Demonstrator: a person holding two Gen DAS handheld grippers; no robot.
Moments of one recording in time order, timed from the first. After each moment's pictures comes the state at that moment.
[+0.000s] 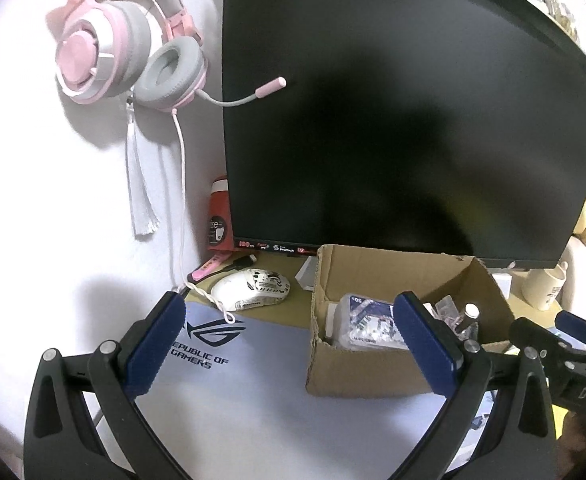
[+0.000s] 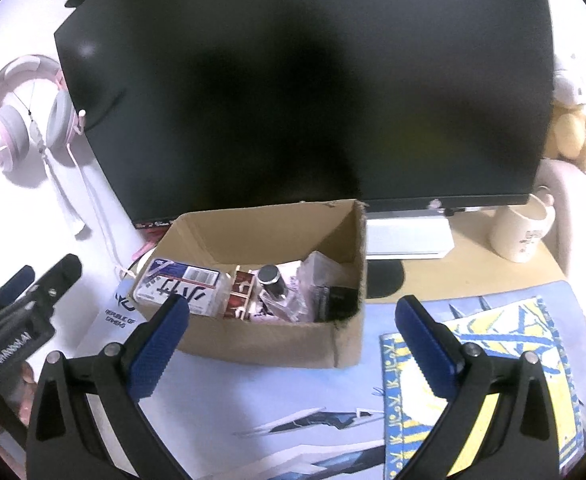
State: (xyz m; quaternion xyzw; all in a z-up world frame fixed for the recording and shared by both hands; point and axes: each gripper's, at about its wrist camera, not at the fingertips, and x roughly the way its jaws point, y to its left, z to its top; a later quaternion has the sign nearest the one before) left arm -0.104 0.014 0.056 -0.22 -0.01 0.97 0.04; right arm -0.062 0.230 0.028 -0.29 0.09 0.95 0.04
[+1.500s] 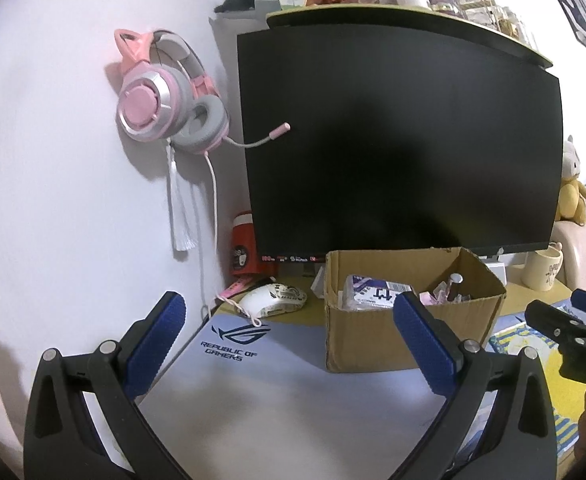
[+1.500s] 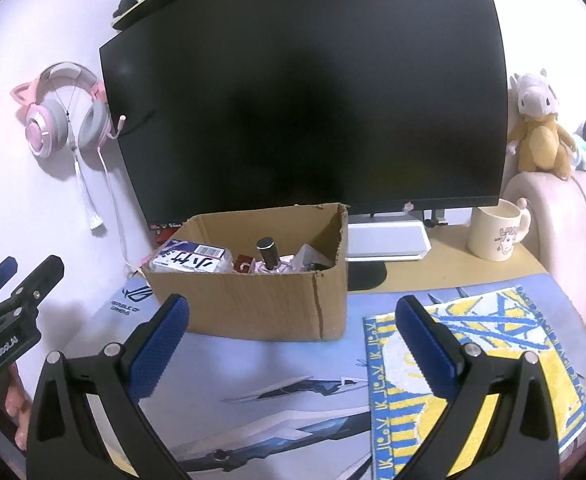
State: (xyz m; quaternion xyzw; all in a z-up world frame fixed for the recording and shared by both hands) left arm -0.016 0.005 0.037 -0.13 0.03 0.99 0.03; right arm 0.010 0.227 0.004 -0.20 0.07 0.98 0.04
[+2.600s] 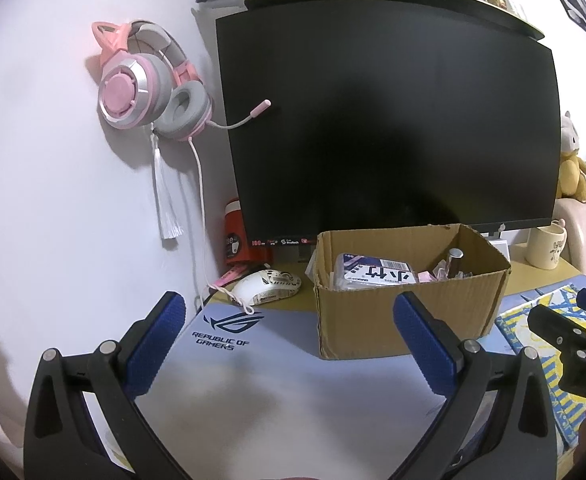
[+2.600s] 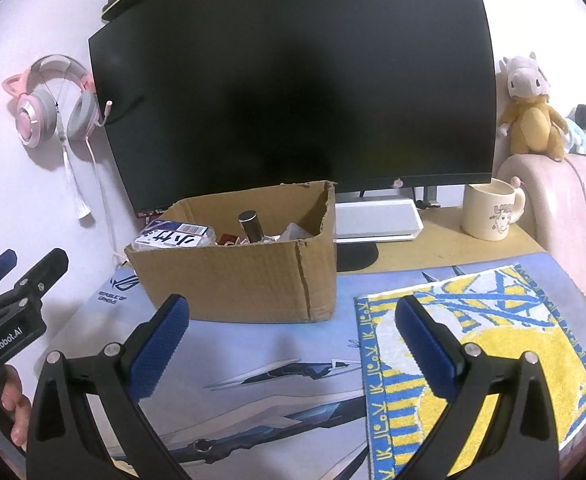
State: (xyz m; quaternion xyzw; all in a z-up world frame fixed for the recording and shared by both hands) left arm -0.025 0.019 0.019 -0.14 0.05 0.99 0.03; right arm 0.010 0.233 -0.019 -0.21 0.08 0.97 0.05
